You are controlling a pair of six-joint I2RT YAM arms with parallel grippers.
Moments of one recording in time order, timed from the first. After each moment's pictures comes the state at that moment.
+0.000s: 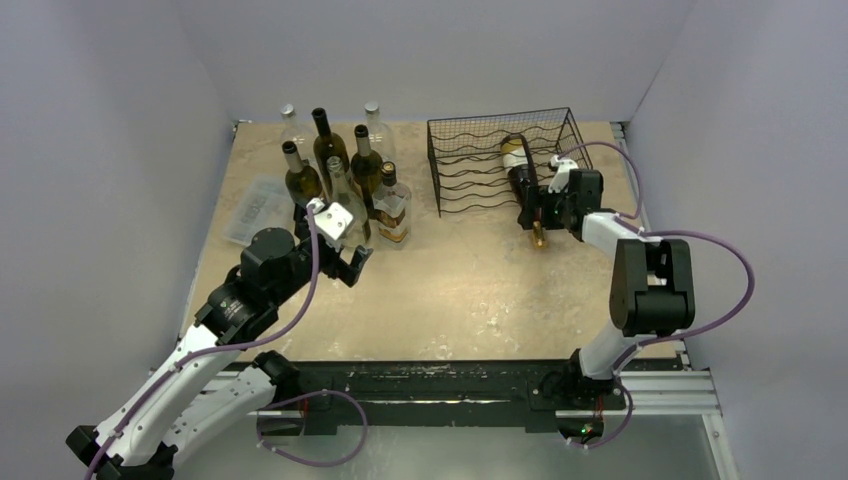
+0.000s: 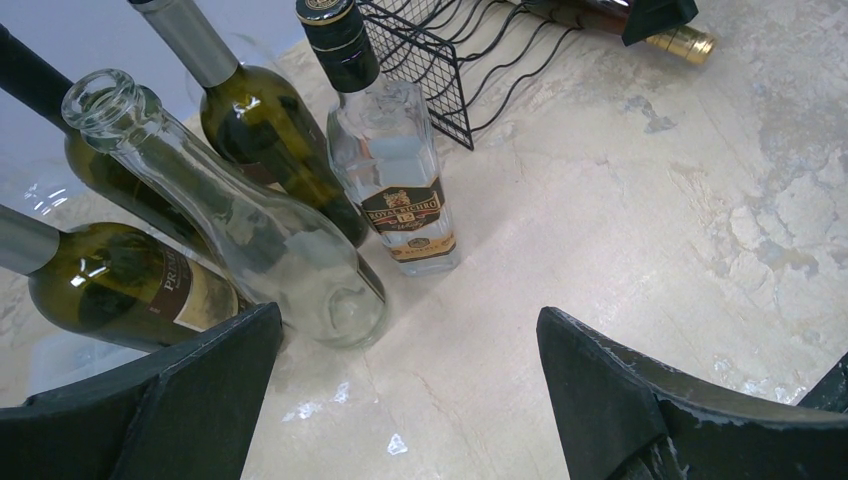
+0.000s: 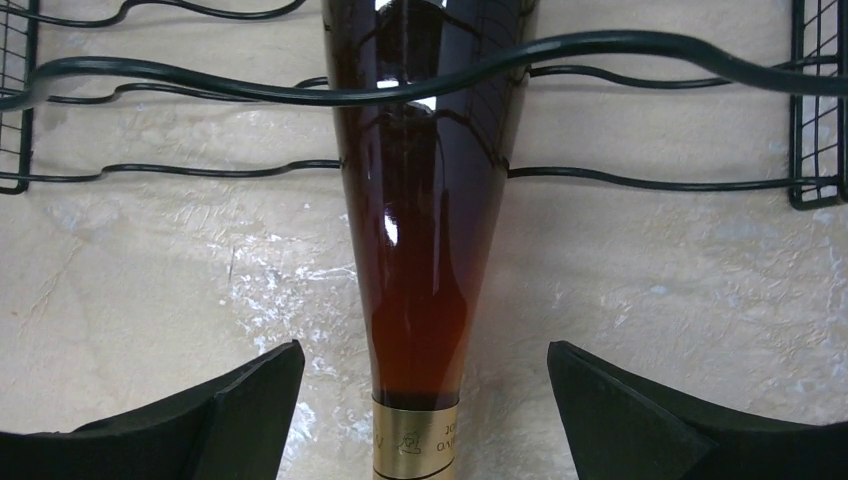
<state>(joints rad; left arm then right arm) -0.63 0.68 0.82 -0.39 -0.03 0.18 -0.02 1.66 0.93 -0.04 -0.25 -0.01</state>
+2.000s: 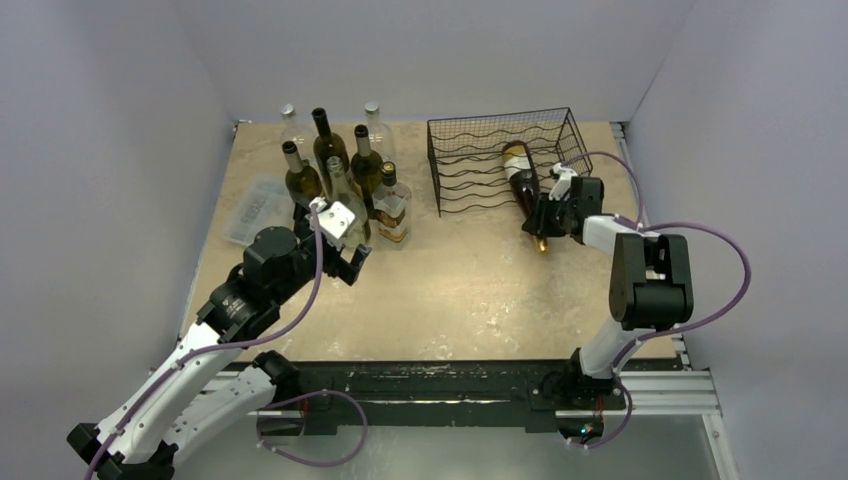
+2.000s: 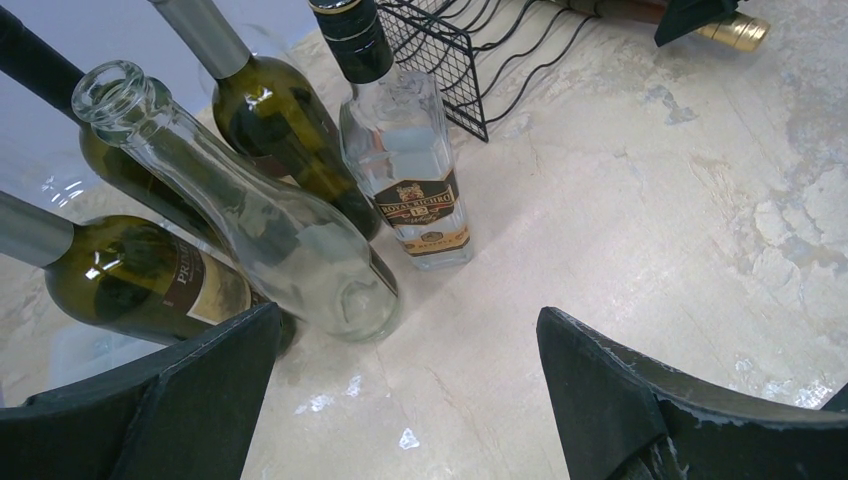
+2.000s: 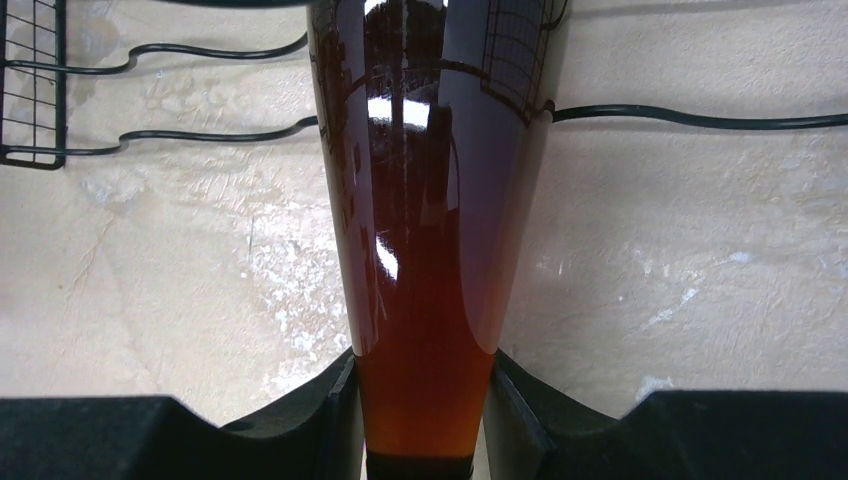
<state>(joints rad) -0.63 0.69 0.82 -0.39 -0.06 0.19 -0.04 1.71 0.91 -0.01 -0.35 0.07</state>
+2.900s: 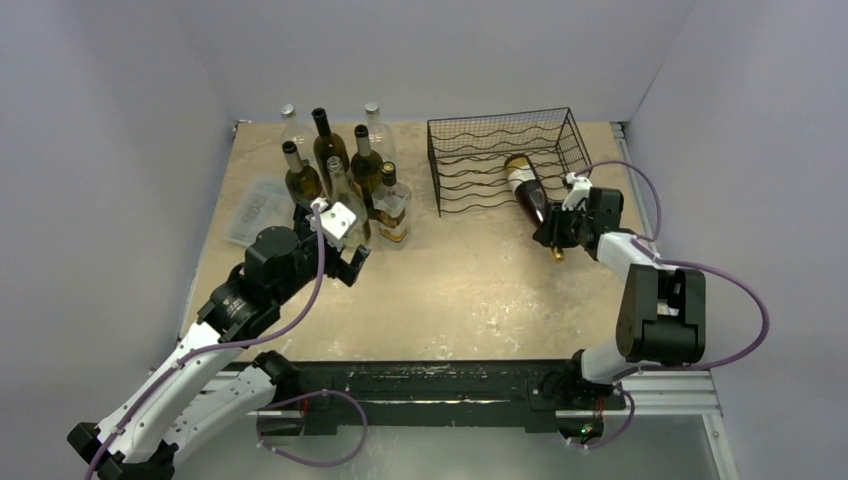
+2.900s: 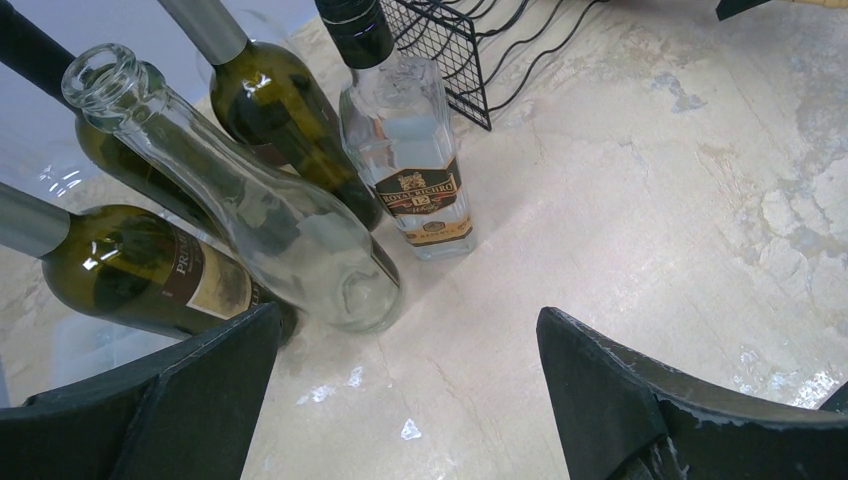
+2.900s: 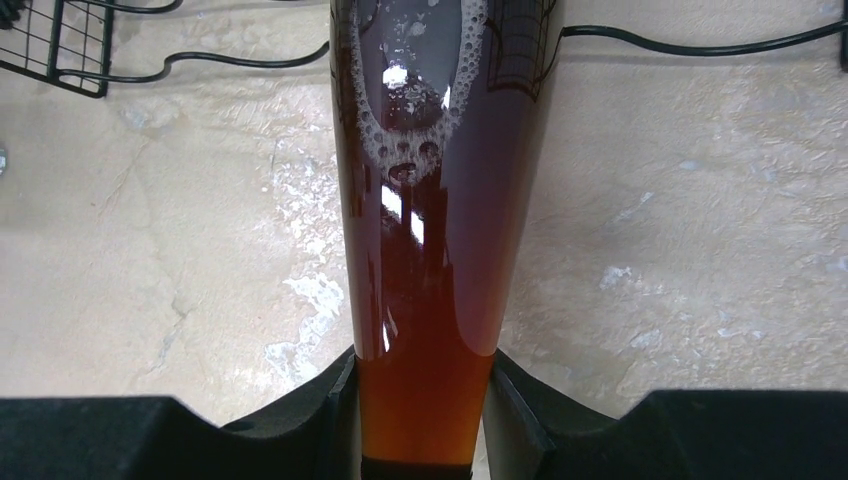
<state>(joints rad) -0.63 0.70 0.82 -0.41 -0.07 0.20 -0.11 1.51 0.78 -0.08 -0.43 -0.02</state>
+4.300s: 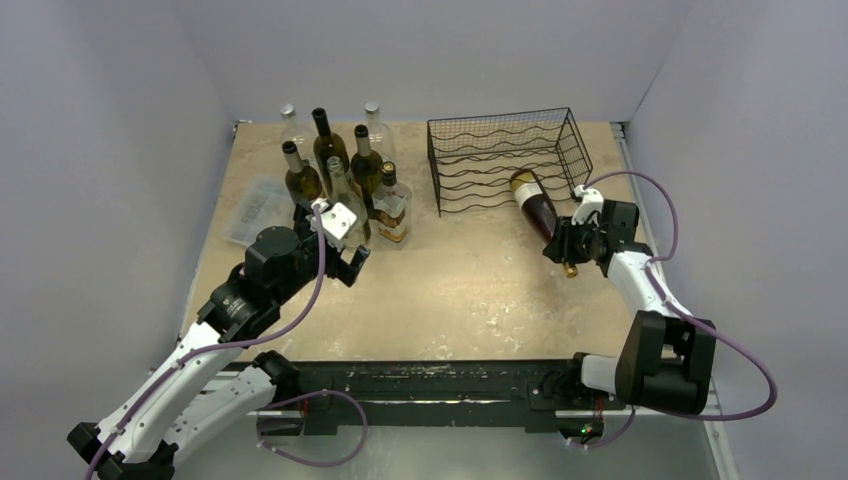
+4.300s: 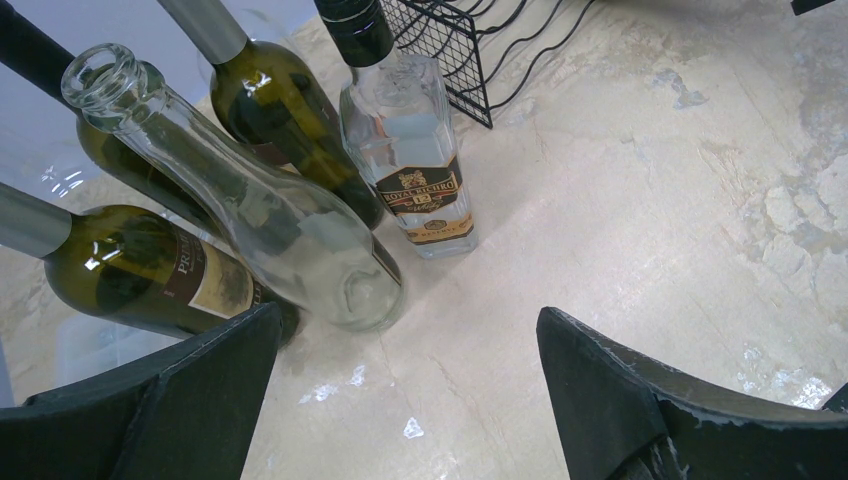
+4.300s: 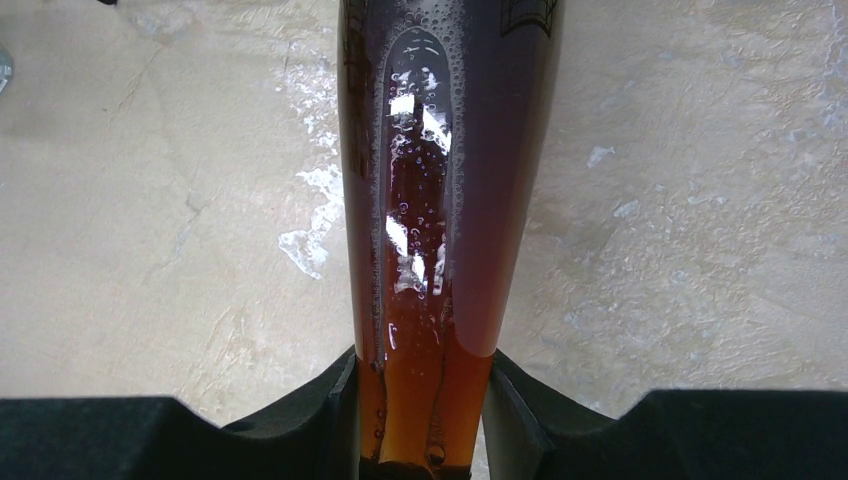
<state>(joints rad) -0.63 0.70 0.82 -0.41 -0.07 0.21 -0.17 1.27 0.71 -0.31 -0.44 -0.12</state>
